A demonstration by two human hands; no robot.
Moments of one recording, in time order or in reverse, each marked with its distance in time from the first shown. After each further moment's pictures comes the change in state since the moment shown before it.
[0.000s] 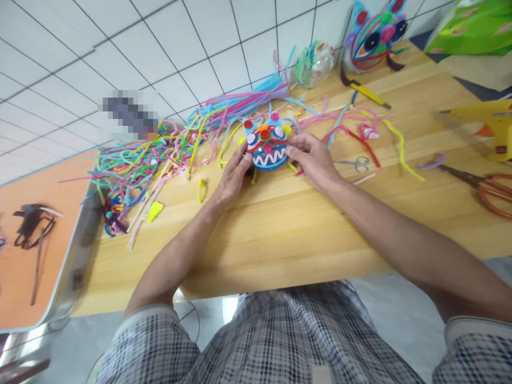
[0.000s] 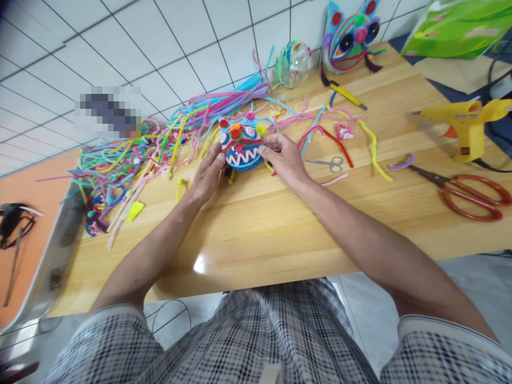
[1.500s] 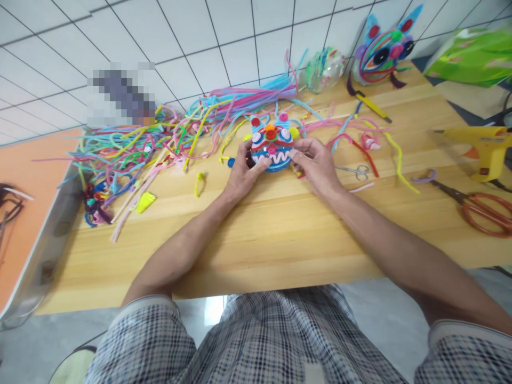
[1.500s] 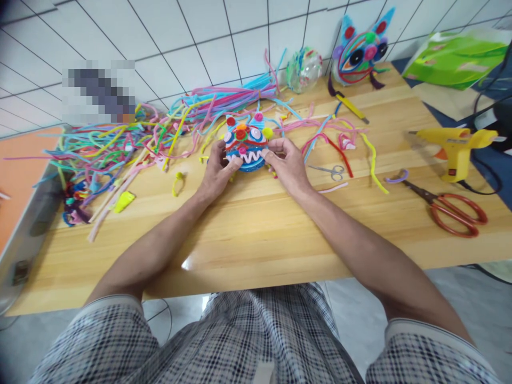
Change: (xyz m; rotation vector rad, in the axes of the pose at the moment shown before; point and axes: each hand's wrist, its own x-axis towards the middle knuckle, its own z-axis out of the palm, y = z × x) left_hand -0.002 0.002 0.031 -0.104 0.075 0.000; right_hand -0.008 -0.007 0.005 -0.054 -0.005 -0.022
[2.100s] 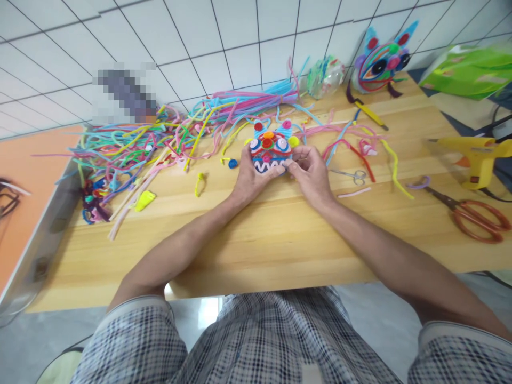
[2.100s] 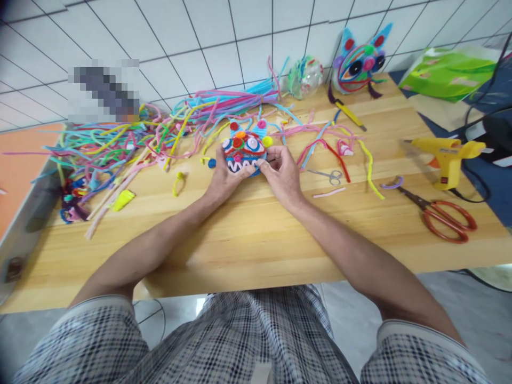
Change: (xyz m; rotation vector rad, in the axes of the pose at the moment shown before) left_hand -0.008 0.019 0.024 -0.003 0.074 -0.003; right_hand -0.017 0.001 0.013 -0.079 0.062 -0.095
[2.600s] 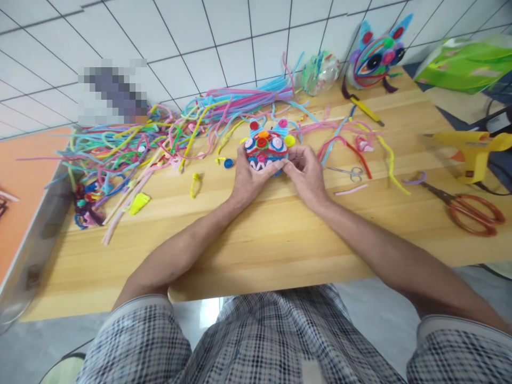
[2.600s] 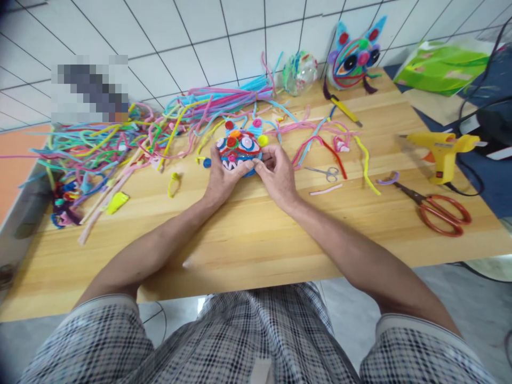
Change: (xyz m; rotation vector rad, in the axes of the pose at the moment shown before) left_hand 0.001 -0.004 0.008 0.010 0.071 -0.020; right_hand -0.005 -0.005 0.000 -0.038 -0.022 -0.007
